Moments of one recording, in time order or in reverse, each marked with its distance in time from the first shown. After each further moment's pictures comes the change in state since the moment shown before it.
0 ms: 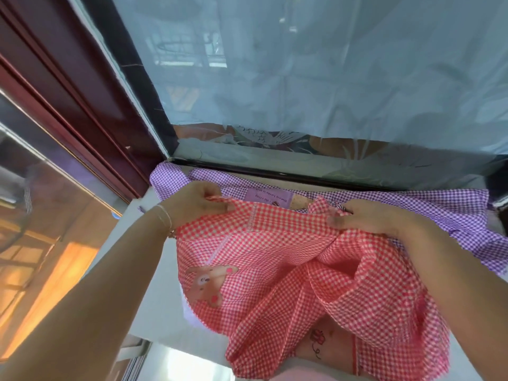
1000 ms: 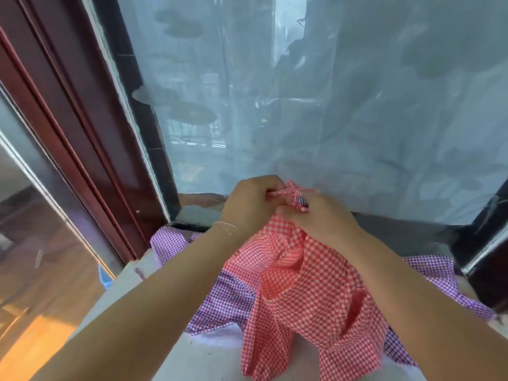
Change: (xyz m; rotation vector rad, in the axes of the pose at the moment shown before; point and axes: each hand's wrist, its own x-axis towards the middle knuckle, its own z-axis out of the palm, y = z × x) left_hand -0.040 0.155 0.002 0.024 0.571 0.635; right_hand -0.070 -0.137 -0.016 -0.184 0.767 -0.394
